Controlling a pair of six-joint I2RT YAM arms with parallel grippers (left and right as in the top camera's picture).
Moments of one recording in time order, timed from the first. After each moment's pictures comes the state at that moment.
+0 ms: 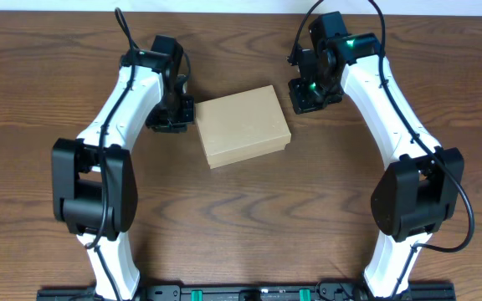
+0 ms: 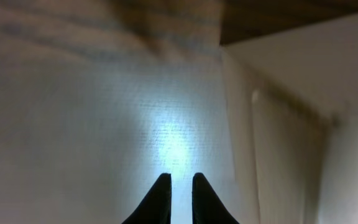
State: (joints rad) left arm -0.20 2.04 1.64 -1.14 0.14 -0.24; right arm 0.25 2.02 1.82 -1.19 -0.24 -0.01
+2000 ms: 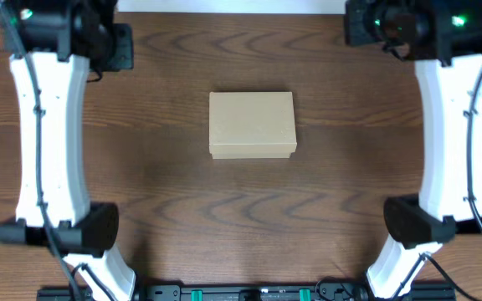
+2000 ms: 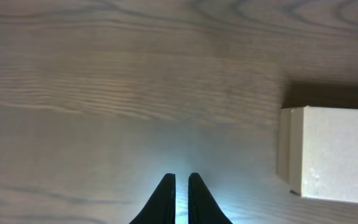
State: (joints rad) left arm -0.08 1.88 2.44 -1.64 -0.15 -0.08; right arm 0.17 1.93 2.55 -1.42 -0.02 0.00
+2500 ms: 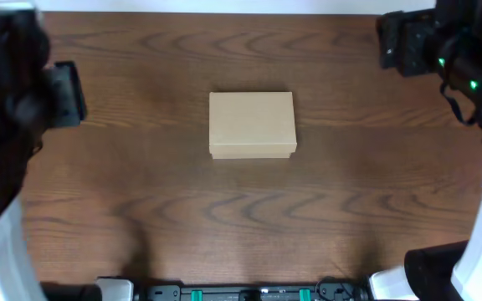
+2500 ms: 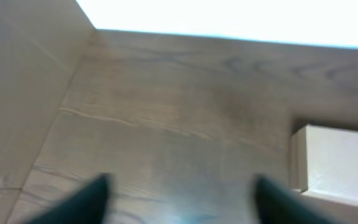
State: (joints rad) left arm -0.08 1.50 2.45 -1.69 -0.29 -0.10; right arm 0.17 1.67 2.56 -1.47 0.06 -0.01
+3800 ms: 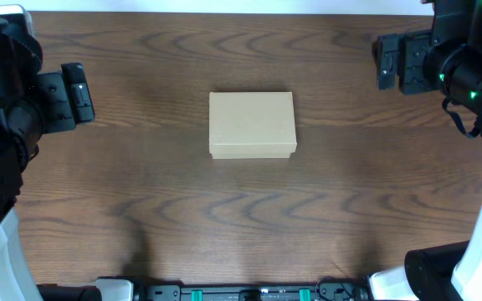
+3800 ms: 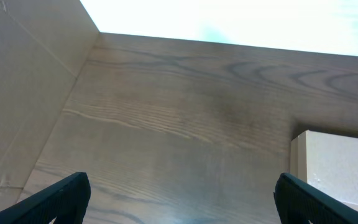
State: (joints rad) left arm -0.08 1.50 2.45 -1.70 -0.29 -0.11; right arm 0.17 1.66 2.56 -1.59 0.08 -0.01
